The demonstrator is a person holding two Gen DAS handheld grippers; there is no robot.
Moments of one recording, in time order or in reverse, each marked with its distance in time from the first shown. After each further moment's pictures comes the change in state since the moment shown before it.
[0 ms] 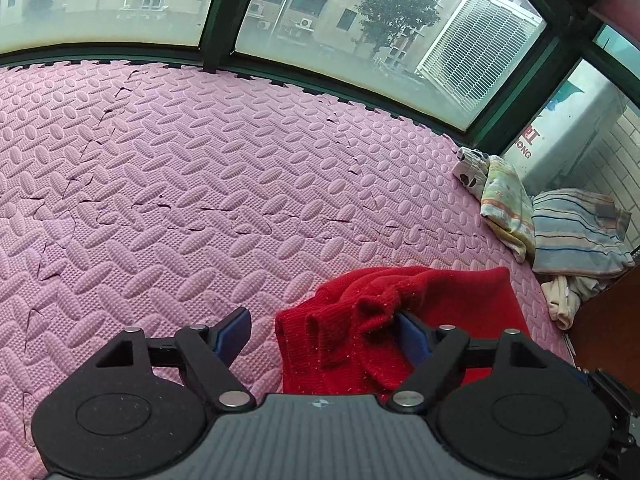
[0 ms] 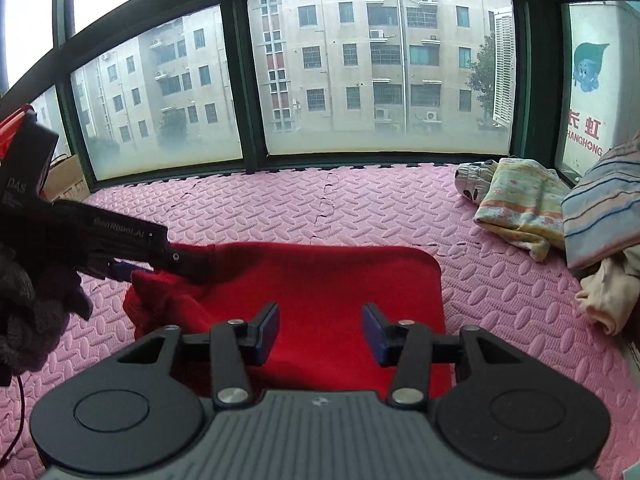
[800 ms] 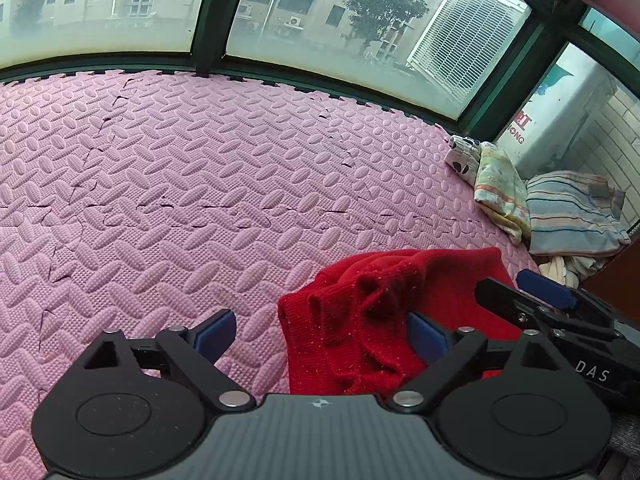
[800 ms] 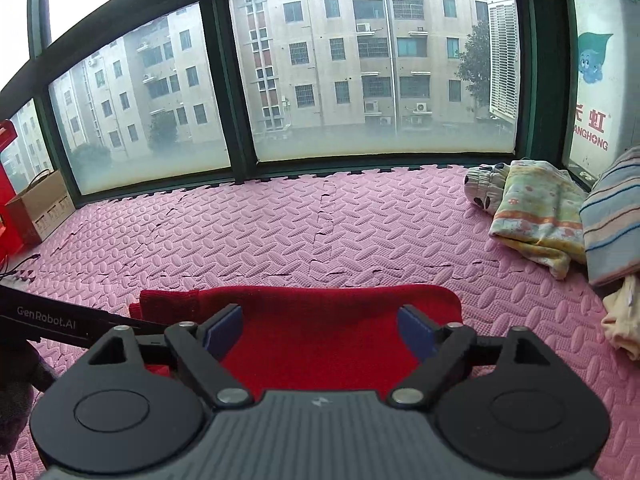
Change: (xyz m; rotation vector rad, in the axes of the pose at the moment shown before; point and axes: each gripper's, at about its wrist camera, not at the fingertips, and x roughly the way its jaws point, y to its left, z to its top) left arm -0.018 -0.007 -0.010 0.073 0.002 0.016; right arm 0.028 0.009 0.018 0.030 0.015 -0.034
